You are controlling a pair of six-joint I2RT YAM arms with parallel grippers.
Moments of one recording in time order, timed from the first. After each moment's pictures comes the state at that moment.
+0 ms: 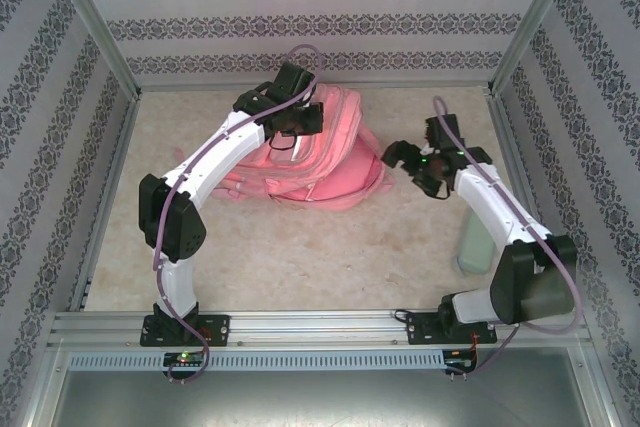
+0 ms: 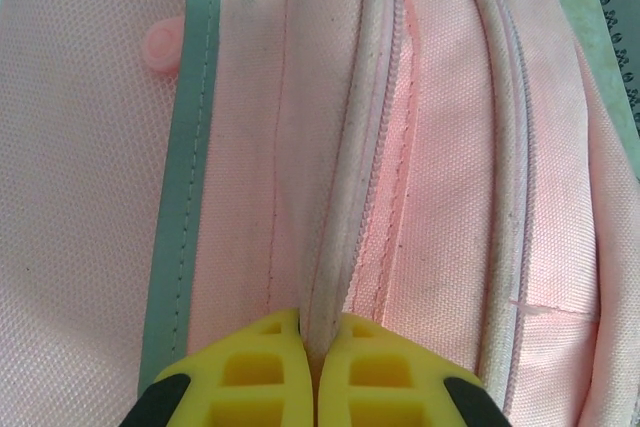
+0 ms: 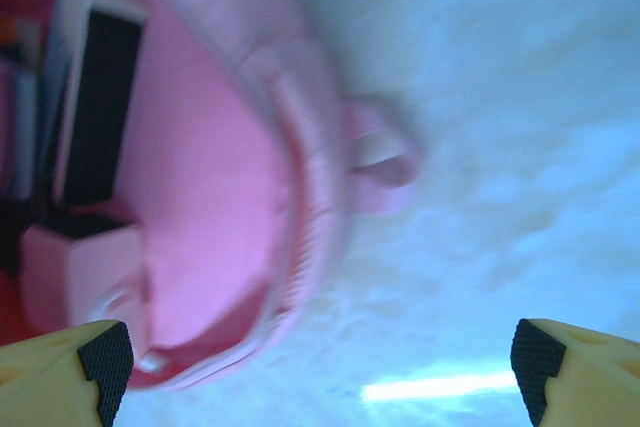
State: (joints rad) left arm -0.52 1.94 1.92 -0.81 0.06 -0.51; right arm 0.11 1.39 1.06 -0.69 -0.23 0.72
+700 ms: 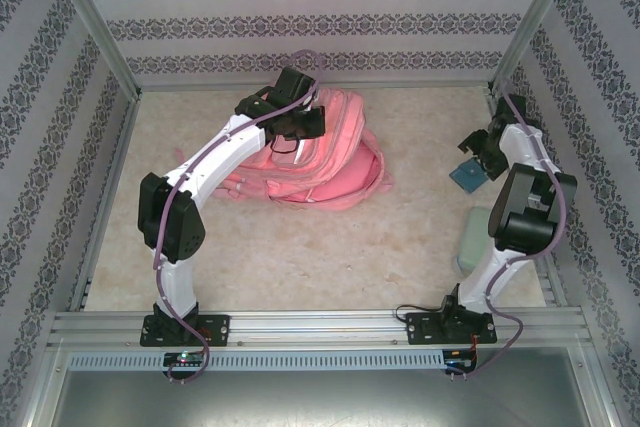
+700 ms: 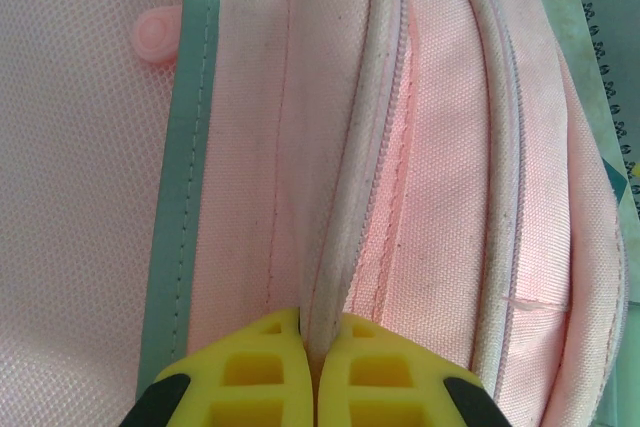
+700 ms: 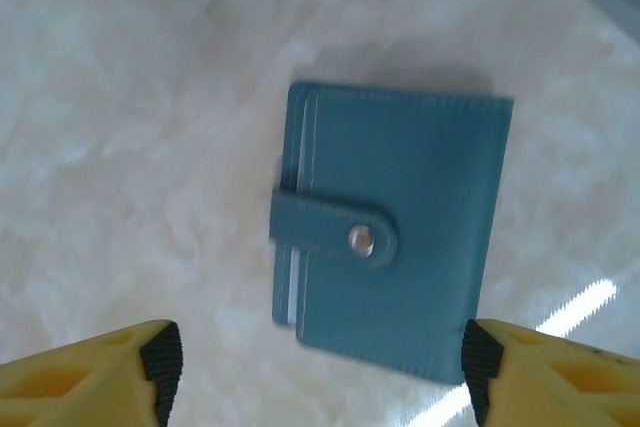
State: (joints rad) left arm -0.52 1.93 1.85 -0.75 0.11 -0.53; right arm -0.33 1.88 1.44 -0.78 -0.07 0.57
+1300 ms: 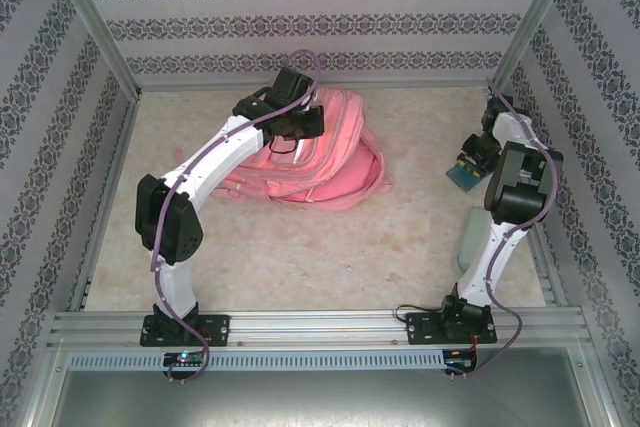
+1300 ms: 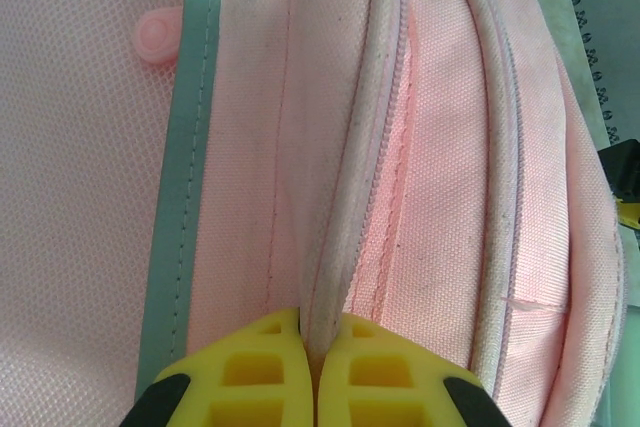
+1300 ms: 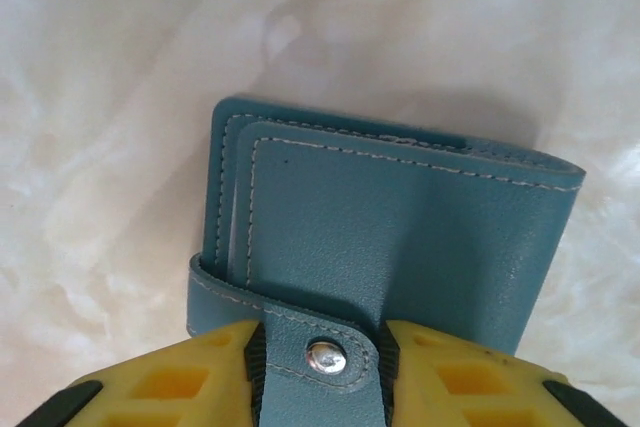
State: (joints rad) left arm -0.52 1.91 1.83 -0.73 0.12 -0.54; right arm -0.31 2.14 1.66 -0.94 -0.06 0.50
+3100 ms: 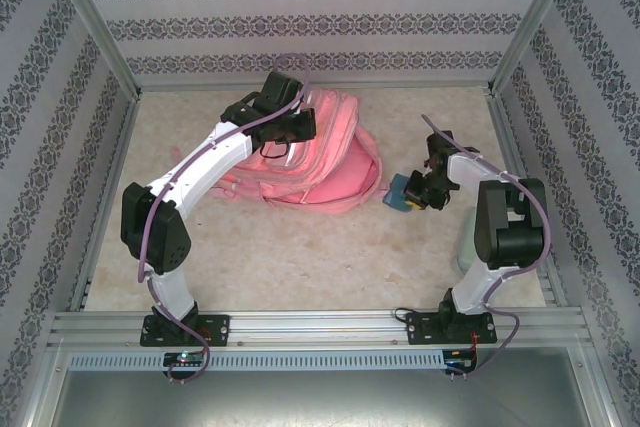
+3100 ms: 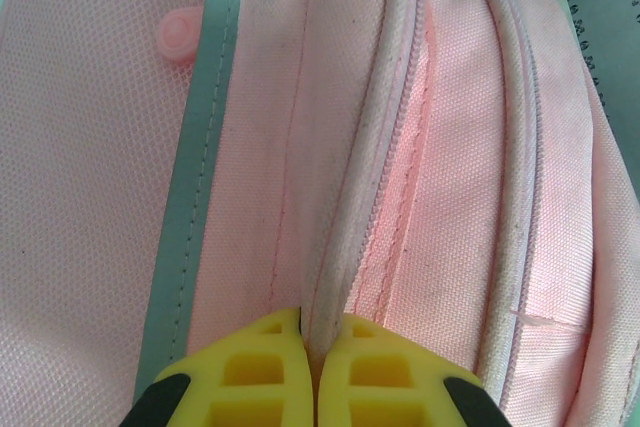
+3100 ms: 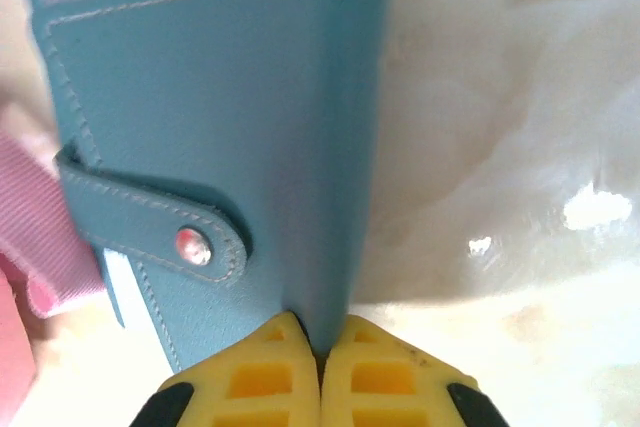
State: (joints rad) left arm -0.50 1.81 1.72 -0.70 0.11 -0.54; right arm 0.02 1.72 1.03 -0.73 -0.26 0.53
